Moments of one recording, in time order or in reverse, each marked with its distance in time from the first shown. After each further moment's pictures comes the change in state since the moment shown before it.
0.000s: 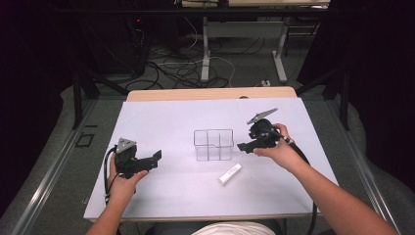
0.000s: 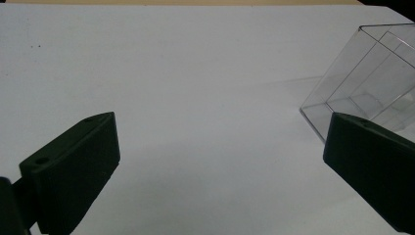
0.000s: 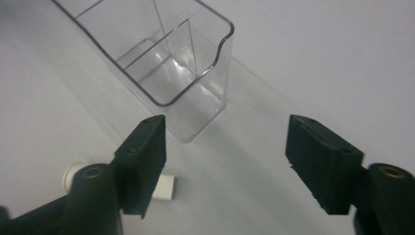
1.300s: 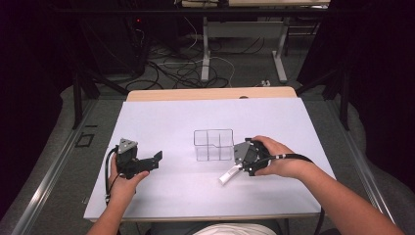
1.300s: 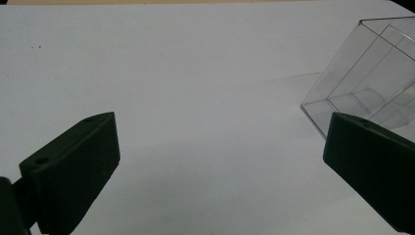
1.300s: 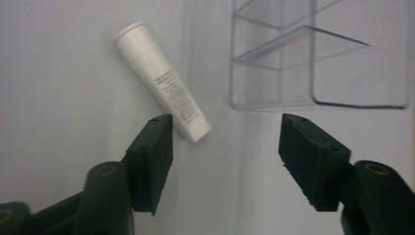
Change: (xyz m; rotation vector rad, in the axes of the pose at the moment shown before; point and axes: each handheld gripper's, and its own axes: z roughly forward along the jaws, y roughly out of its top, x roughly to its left) left arm -0.003 -0.001 0.000 0.007 0.008 0.012; right arm 0.057 -0.014 0.005 0.170 0.033 -0.946
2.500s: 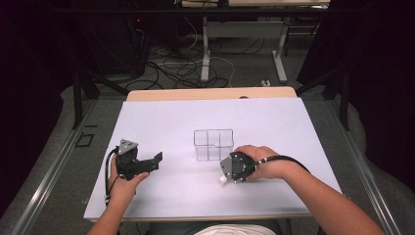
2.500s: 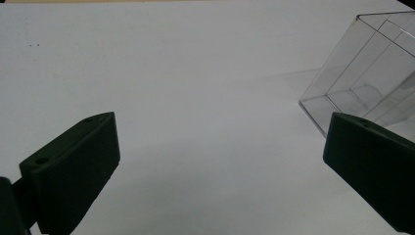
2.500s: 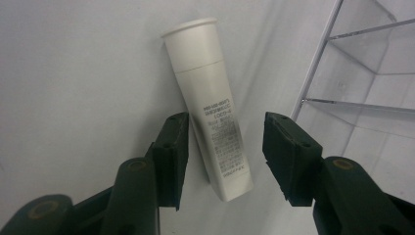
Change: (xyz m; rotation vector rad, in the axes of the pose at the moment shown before) left arm -0.001 -0.002 -0.001 0.003 -0.001 0.007; right arm 0.009 0.016 0.053 0.061 0.136 -0.258
